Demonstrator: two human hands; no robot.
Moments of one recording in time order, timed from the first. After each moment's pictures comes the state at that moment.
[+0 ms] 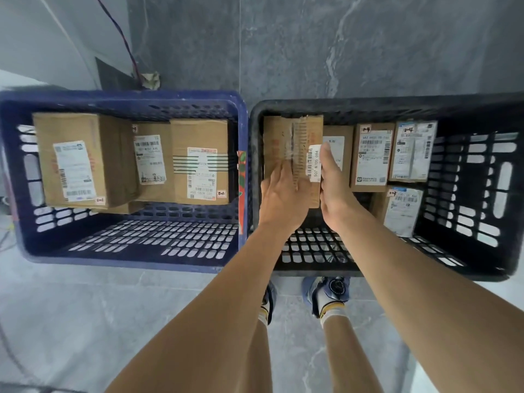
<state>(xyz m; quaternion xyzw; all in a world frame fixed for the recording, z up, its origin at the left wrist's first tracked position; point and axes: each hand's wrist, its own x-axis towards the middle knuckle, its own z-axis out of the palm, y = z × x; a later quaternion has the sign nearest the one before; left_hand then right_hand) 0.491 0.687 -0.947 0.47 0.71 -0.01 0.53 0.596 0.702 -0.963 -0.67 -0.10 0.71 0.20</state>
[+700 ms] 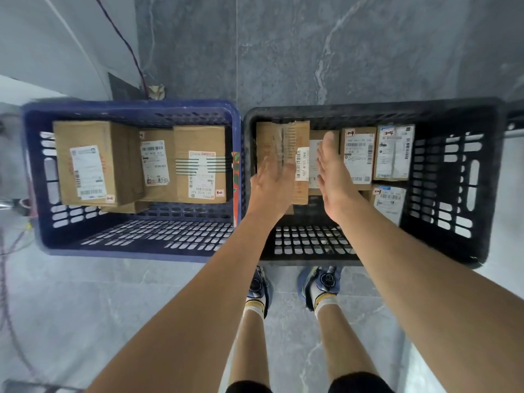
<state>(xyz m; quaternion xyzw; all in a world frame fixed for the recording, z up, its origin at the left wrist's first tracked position) 0.497 0.705 -0.876 0.37 0.73 0.04 0.57 0.615 0.711 -0.912 -0.68 -0.15 0.69 0.22</state>
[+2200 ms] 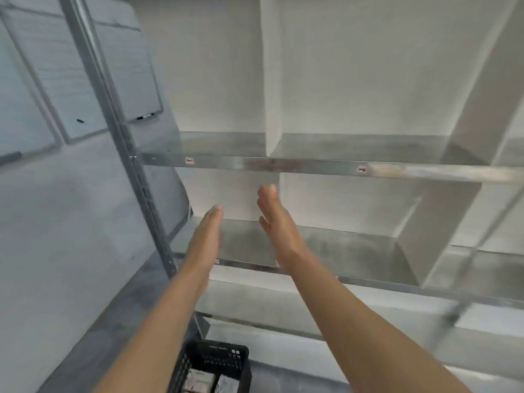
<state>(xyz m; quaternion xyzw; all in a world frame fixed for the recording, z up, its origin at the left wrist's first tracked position) 0.635 0.513 -0.110 0.73 0.14 0.15 0.66 0.684 0.372 -0.105 -0.64 -0.16 0.09 0.74</state>
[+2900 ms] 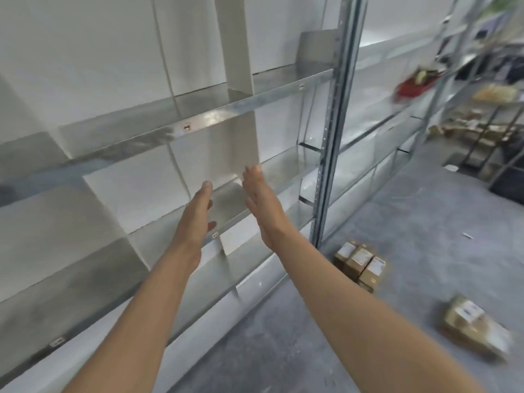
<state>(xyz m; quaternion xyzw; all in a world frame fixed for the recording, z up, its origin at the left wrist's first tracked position) 0.644 -0.076 -0.126 0.71 -0.18 -0.21 0.65 0.572 -0.197 -0.139 -0.61 0.17 -0.21 0.74</state>
